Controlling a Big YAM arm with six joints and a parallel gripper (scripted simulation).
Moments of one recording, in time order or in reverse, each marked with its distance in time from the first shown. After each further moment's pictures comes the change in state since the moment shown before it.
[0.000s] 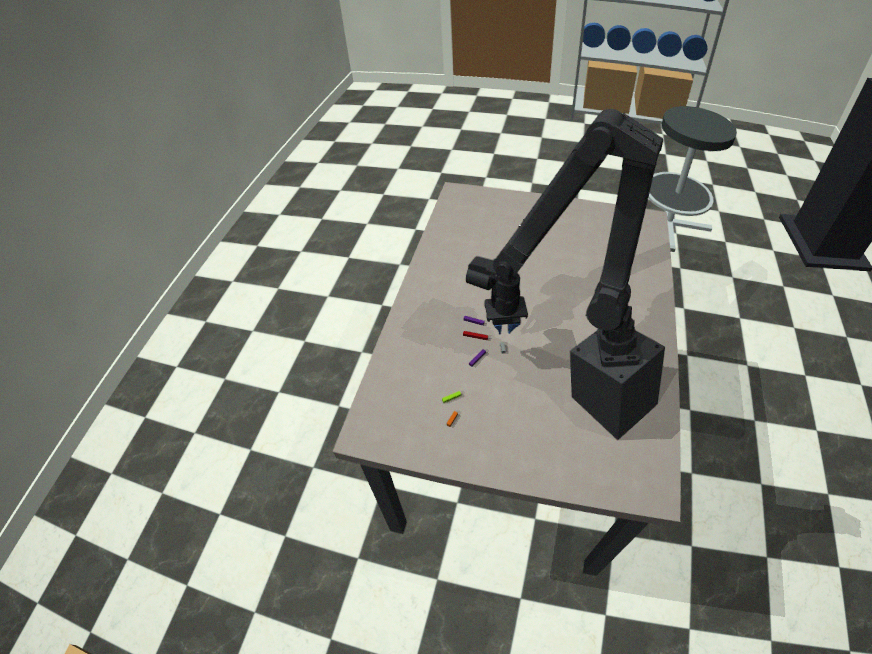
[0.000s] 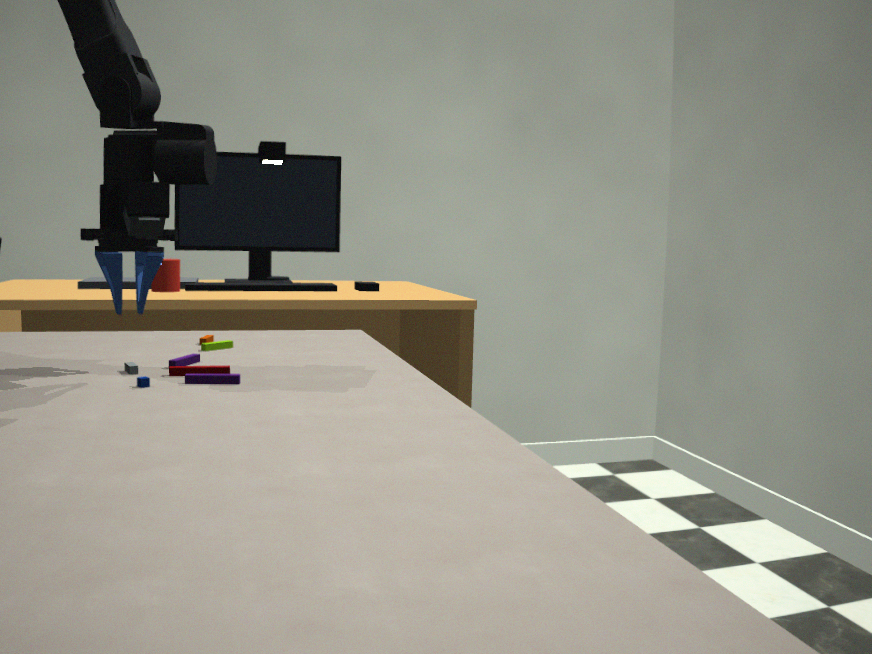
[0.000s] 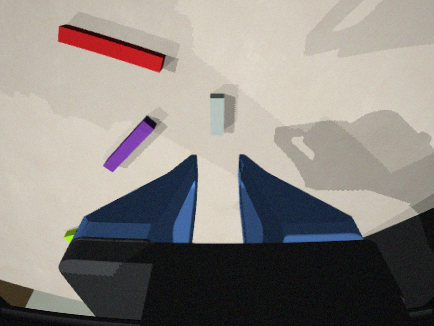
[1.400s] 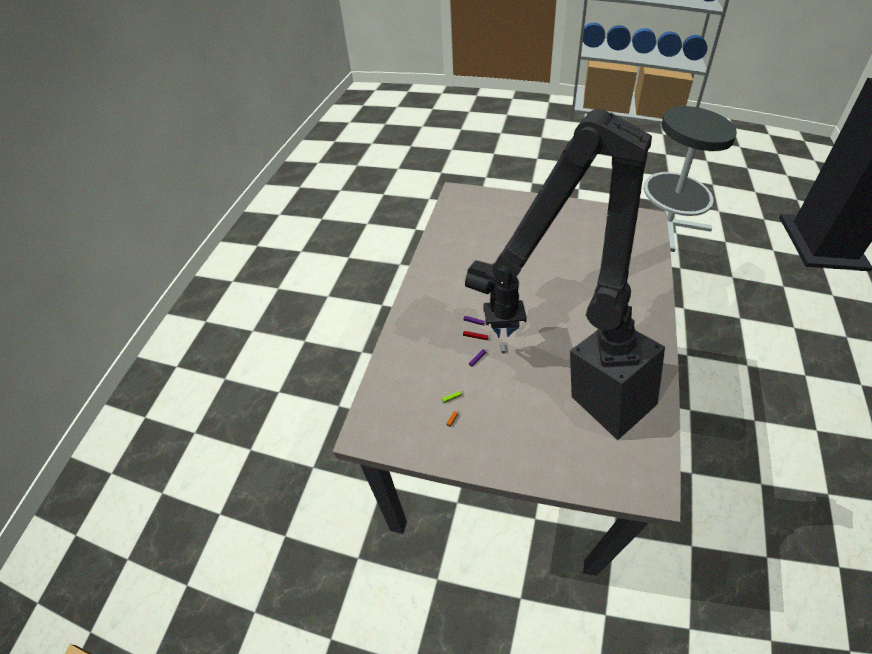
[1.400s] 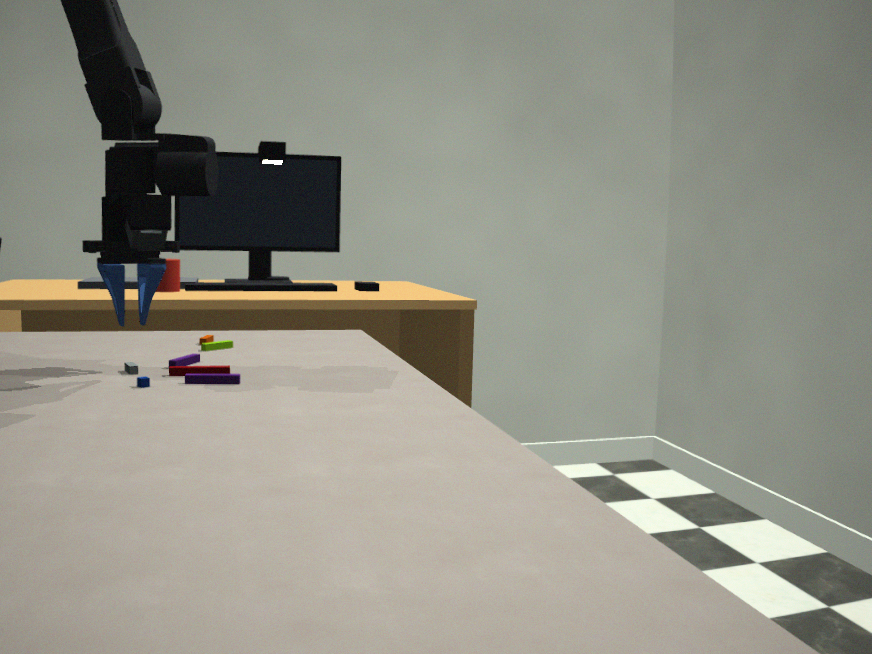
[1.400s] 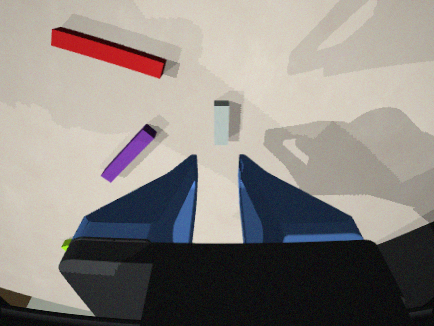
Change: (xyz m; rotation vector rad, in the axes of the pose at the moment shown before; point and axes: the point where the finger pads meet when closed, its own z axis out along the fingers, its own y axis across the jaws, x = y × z) arm 0.000 0.003 0.014 -0.004 -0.003 0.001
